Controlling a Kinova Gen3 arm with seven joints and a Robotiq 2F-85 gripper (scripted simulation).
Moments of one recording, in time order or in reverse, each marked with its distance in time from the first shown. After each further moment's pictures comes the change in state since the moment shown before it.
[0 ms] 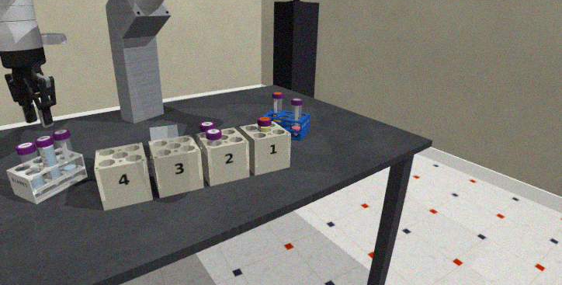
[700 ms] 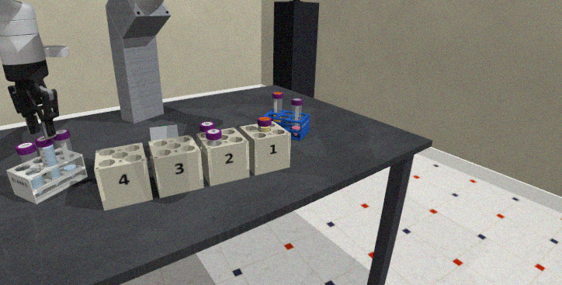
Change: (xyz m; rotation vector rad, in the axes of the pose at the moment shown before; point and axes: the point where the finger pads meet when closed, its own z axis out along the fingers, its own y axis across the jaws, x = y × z) arm 0.000 0.000 0.025 0.000 0.000 0.000
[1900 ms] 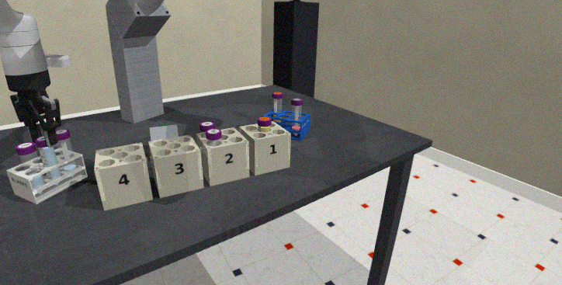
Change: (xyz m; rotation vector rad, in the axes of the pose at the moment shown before) arm 0.000 0.000 0.020 0.000 0.000 0.000
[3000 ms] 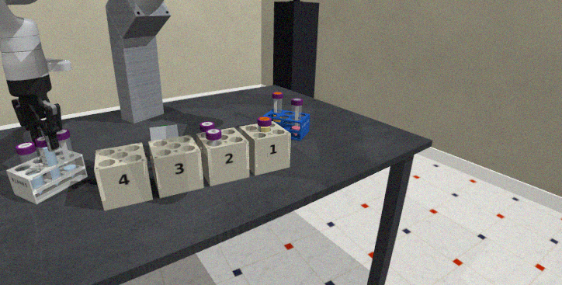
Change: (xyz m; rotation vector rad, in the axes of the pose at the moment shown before) arm 0.000 0.000 0.010 0.000 0.000 0.000
